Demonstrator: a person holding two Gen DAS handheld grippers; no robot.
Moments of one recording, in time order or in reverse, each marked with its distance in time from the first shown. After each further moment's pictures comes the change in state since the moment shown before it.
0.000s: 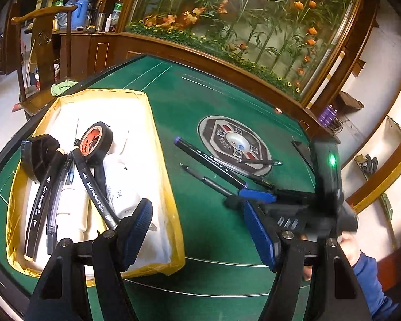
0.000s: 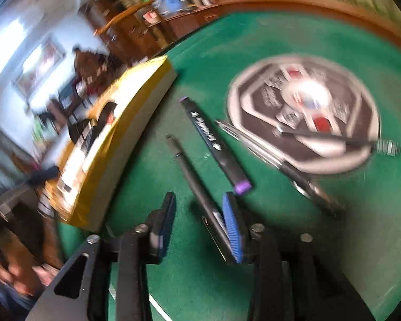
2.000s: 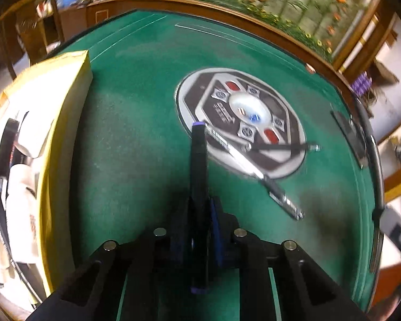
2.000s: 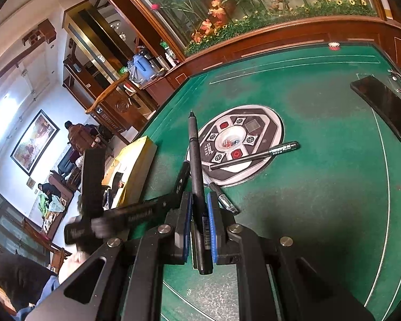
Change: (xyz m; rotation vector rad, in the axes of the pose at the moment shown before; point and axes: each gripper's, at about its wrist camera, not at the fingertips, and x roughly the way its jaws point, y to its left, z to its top) left arm 0.140 -0.062 0.021 0.024 0.240 0.174; right arm -0.122 -0.068 -0.039 0.328 -0.308 0.047
